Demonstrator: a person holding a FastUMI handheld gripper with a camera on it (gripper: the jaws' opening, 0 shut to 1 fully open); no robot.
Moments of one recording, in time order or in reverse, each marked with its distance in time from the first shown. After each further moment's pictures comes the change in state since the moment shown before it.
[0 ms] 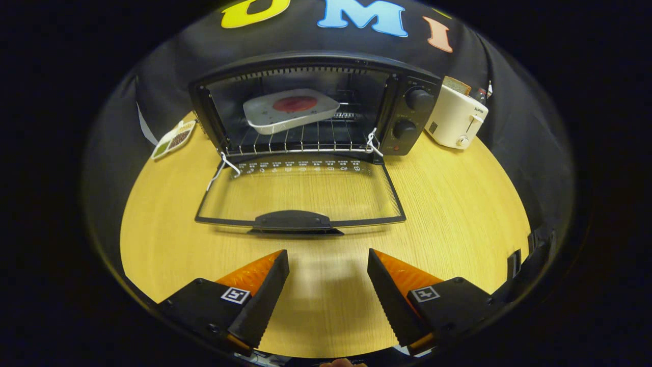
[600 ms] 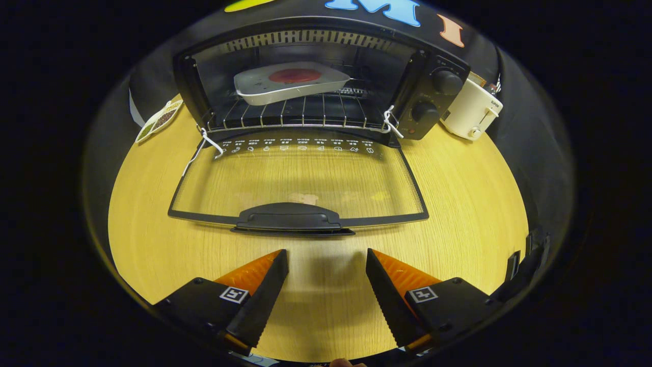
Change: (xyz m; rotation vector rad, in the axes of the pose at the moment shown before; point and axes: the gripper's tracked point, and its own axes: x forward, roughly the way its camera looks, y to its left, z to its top) arm 0.033 0.010 -0.001 -0.002 0.100 -0.013
